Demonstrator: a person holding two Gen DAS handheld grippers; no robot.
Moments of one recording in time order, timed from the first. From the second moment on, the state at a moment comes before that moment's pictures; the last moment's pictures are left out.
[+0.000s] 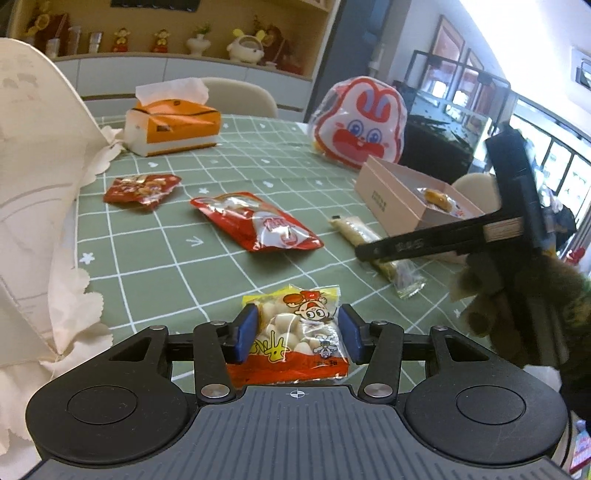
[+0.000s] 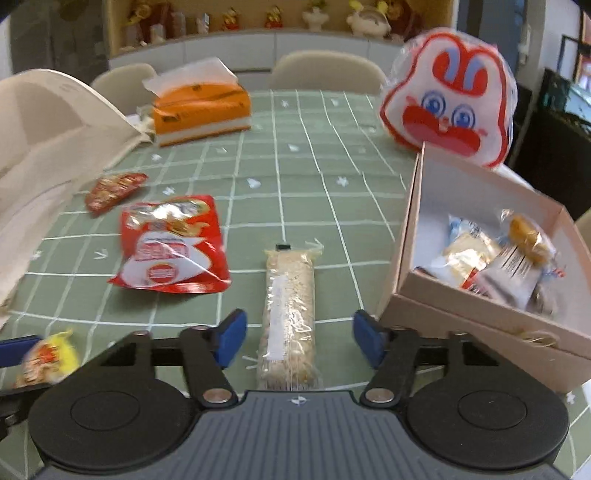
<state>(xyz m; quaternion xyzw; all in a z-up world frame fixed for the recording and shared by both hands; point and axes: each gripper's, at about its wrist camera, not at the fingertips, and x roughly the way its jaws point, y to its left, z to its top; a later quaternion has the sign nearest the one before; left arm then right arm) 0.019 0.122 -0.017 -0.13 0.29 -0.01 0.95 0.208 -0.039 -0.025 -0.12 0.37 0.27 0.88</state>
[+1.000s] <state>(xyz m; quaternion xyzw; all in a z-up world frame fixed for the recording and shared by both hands) 0.019 0.114 -0.019 -0.13 0.31 -0.02 0.94 0.141 -0.045 -0.013 -0.13 0.38 0.35 0.84</state>
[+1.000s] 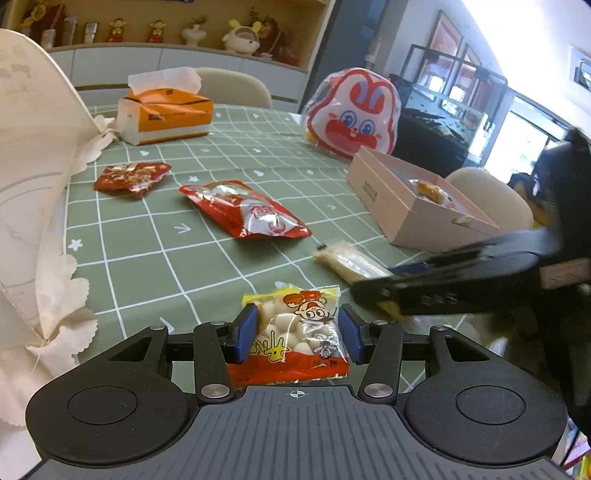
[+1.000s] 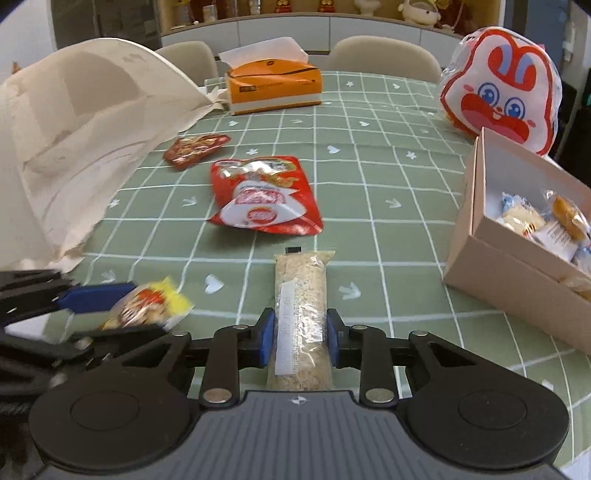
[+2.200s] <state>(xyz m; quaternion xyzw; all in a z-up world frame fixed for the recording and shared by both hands) 0.272 -0.068 0.067 -0.10 0.31 -0.18 0.93 0.291 -0.267 0.117 0.02 0.28 0.23 0.93</state>
